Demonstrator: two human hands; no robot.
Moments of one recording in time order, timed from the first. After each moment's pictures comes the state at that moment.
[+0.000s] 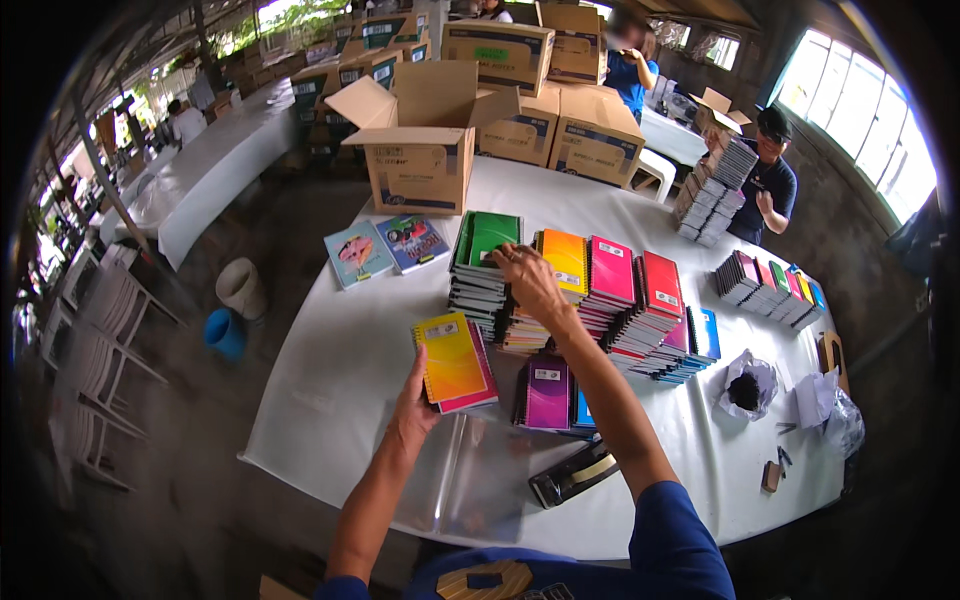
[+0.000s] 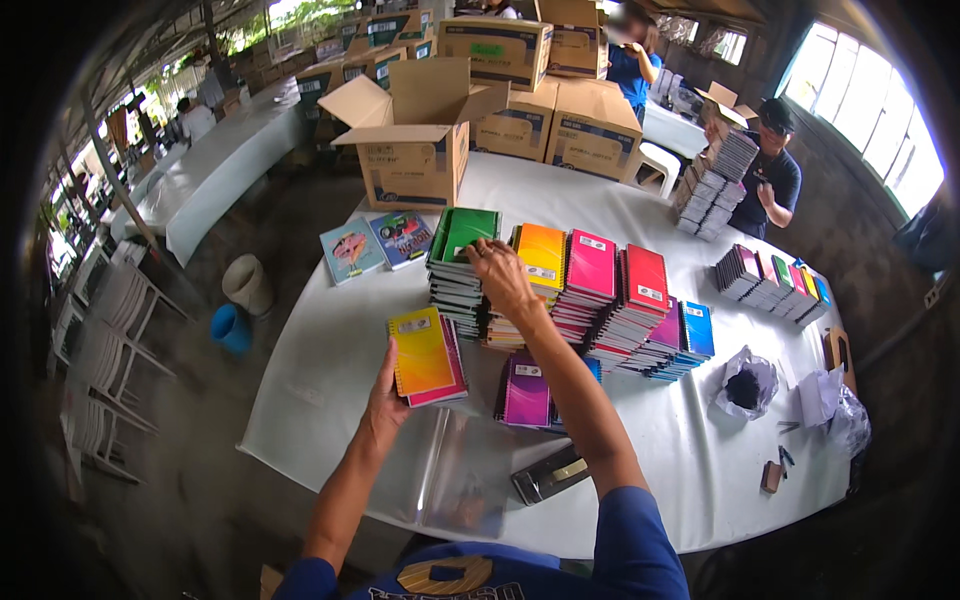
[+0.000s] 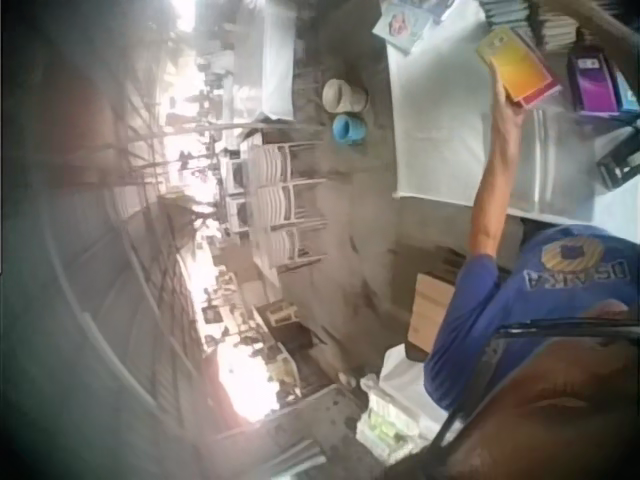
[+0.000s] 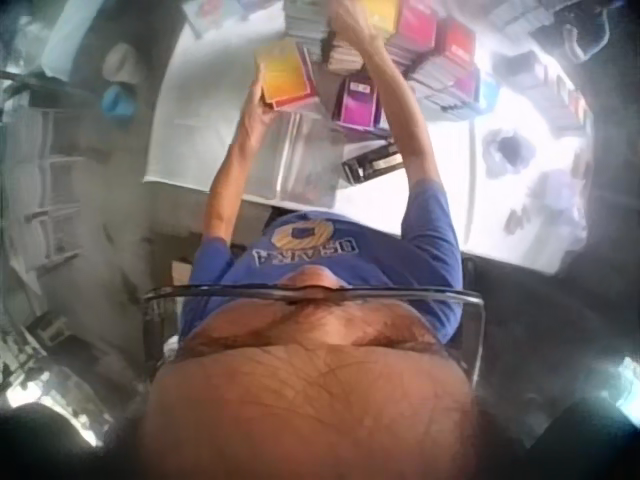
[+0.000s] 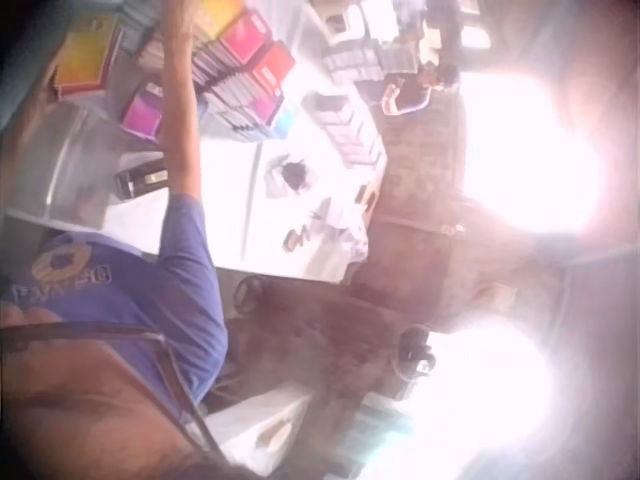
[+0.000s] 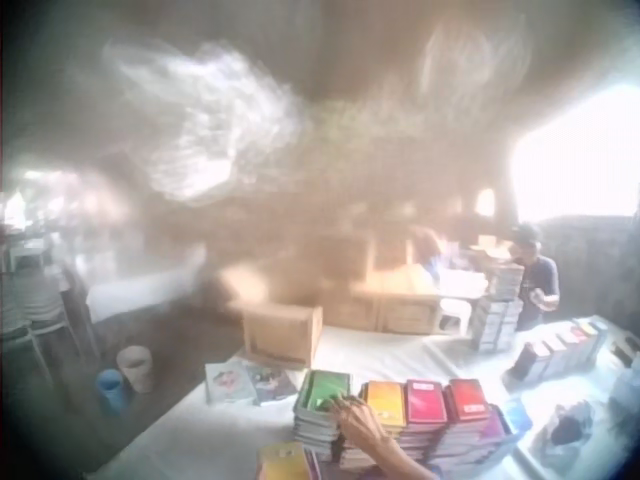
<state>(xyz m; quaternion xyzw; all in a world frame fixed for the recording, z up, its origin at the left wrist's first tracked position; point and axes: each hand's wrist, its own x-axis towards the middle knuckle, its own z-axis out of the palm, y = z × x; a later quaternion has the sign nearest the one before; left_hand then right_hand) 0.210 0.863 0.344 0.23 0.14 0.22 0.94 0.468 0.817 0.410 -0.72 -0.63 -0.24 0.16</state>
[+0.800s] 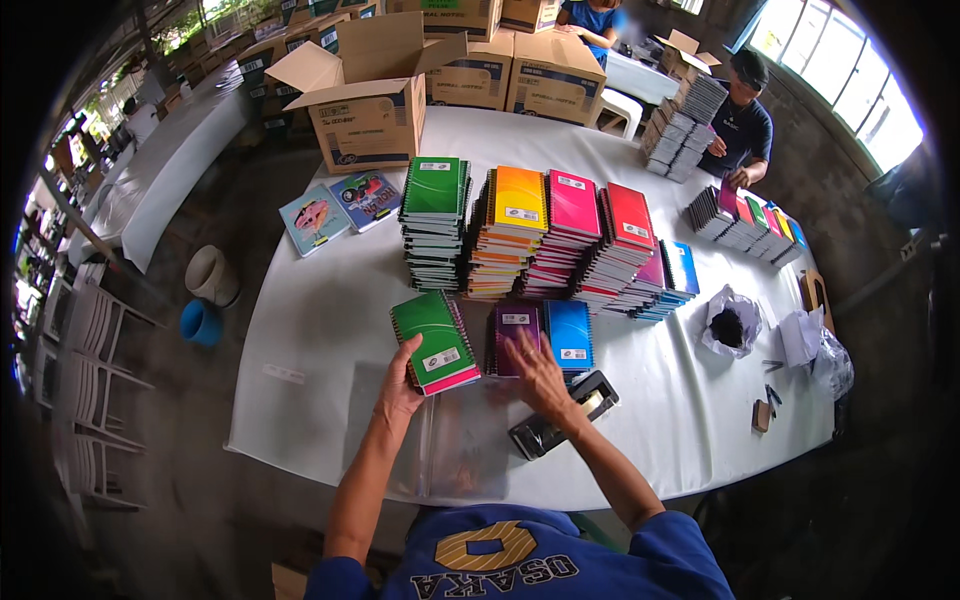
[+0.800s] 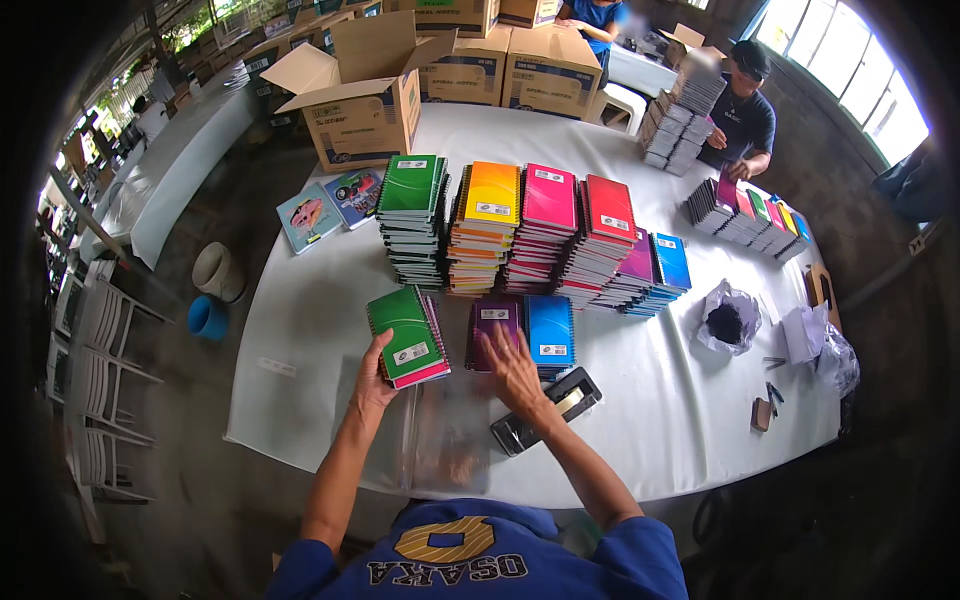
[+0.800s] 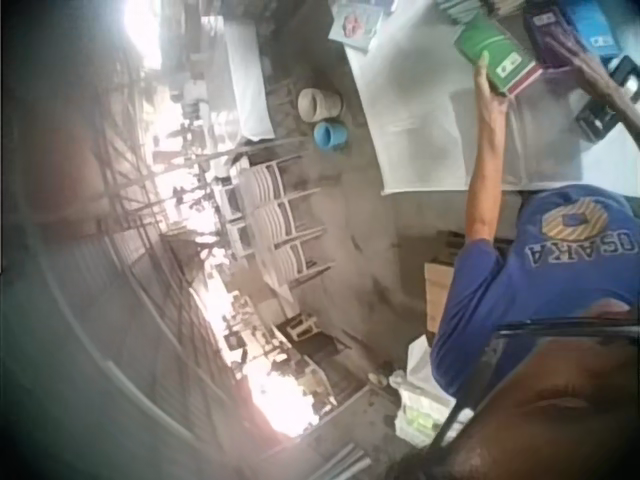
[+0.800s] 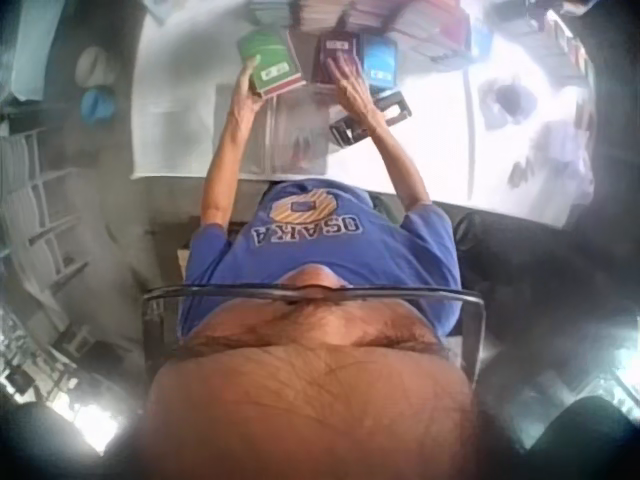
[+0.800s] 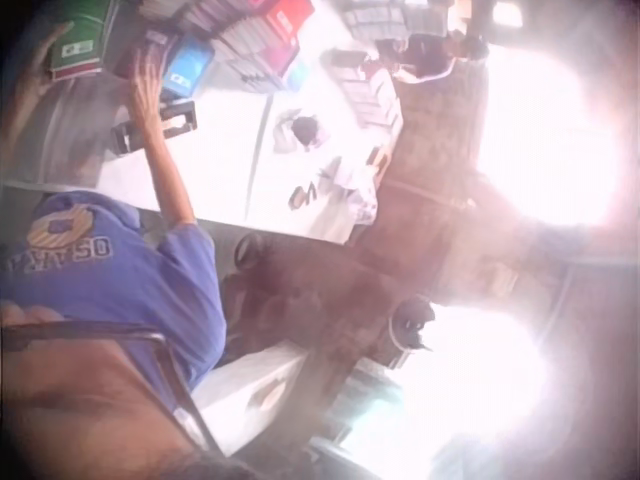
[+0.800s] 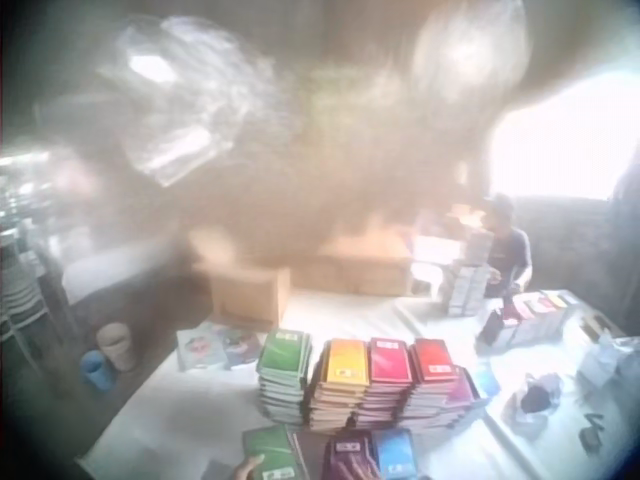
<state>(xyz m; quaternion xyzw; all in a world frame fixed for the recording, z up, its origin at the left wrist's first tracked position) 0.201 0.833 0.306 0.22 0.17 0.14 0.95 0.347 0.625 0.299 -0.81 -0.55 -0.07 0.21</state>
